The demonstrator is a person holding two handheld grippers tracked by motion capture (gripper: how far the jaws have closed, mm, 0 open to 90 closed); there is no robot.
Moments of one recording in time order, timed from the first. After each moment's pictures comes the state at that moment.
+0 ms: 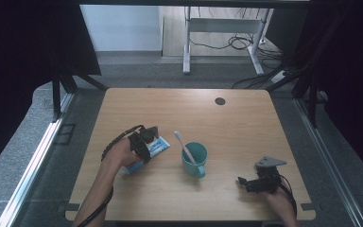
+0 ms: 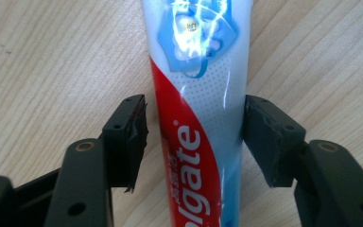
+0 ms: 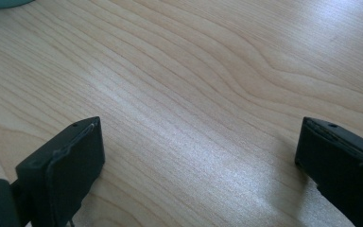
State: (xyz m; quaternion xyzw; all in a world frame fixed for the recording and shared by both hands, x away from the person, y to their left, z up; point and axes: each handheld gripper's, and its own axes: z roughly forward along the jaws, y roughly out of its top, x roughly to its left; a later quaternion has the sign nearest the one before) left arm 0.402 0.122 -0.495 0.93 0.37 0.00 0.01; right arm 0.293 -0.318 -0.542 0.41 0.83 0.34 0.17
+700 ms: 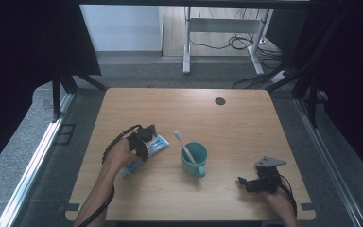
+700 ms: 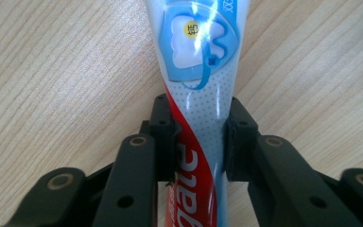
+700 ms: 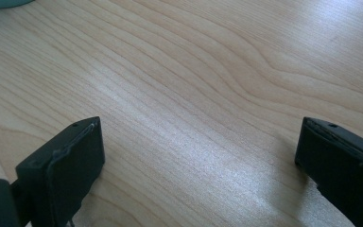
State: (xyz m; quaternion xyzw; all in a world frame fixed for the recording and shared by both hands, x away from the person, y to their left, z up) left arm 0.402 0.131 -0.494 0.92 0.40 -0.03 0.05; right arm 0.293 -0.318 -0.542 0.41 0.83 0.34 0.17
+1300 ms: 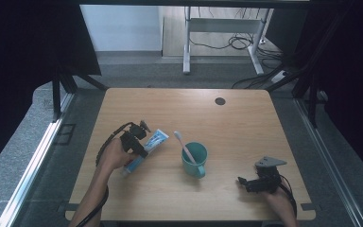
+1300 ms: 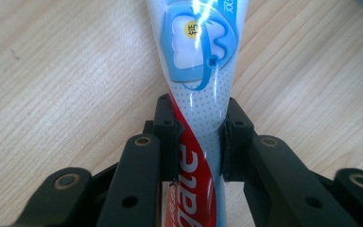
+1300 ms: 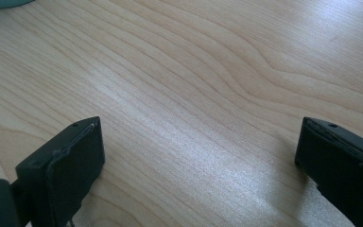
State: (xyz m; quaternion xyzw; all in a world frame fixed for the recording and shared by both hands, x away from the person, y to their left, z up) left arm 0.393 0.154 -0.474 0.91 0.40 -0.02 0.15; right arm 0.293 -0.318 -0.542 0.41 0.83 0.34 0.17
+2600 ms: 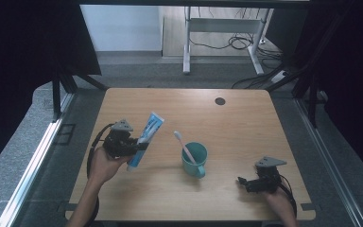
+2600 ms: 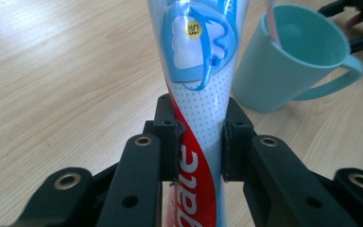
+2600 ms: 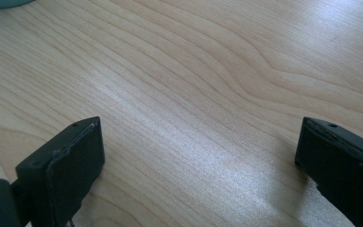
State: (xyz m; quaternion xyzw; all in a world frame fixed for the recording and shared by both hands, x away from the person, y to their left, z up) left arm 0.330 0.185 -0.426 0.84 0.35 0.07 0.40; right arm 0.293 -0.318 -0.543 0.41 0.83 0.34 0.17
